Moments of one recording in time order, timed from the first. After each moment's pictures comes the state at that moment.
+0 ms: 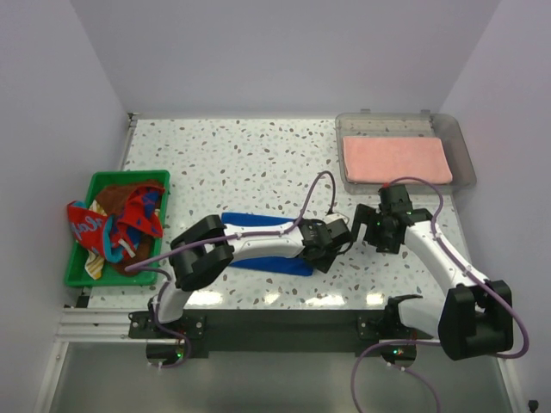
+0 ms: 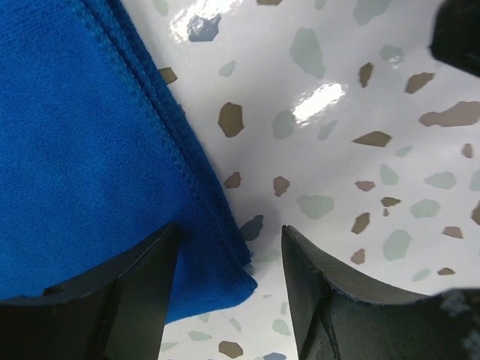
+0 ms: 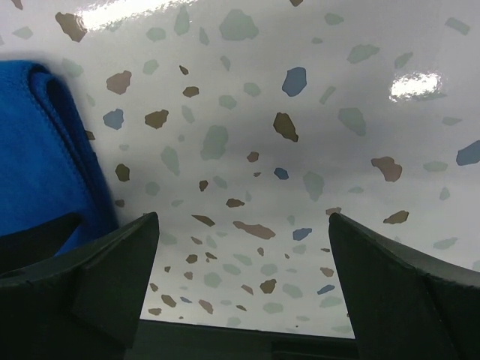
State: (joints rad) left arm -1.19 2.04 1.50 -0.63 -0.25 -0.59; right arm 0.15 1.18 0.72 -0.71 -0.08 0.46
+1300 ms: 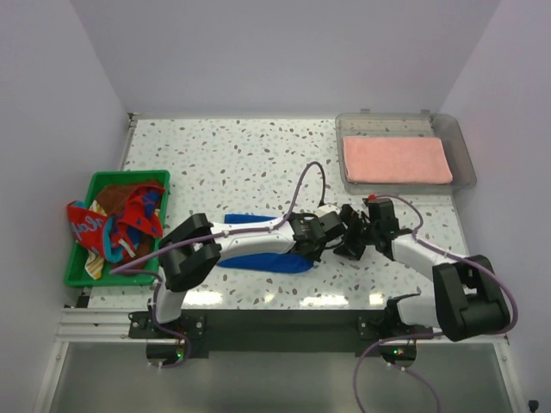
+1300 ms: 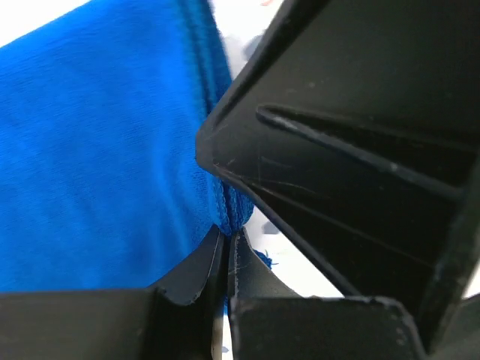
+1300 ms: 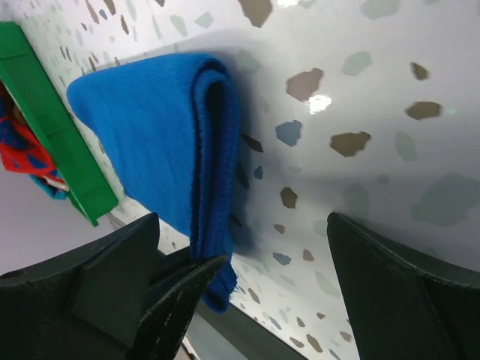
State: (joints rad) left arm -1.16 1.97 1.46 -0.63 -0.28 -0.63; right arm 0.22 1.29 0.45 -0.07 -0.49 0.90
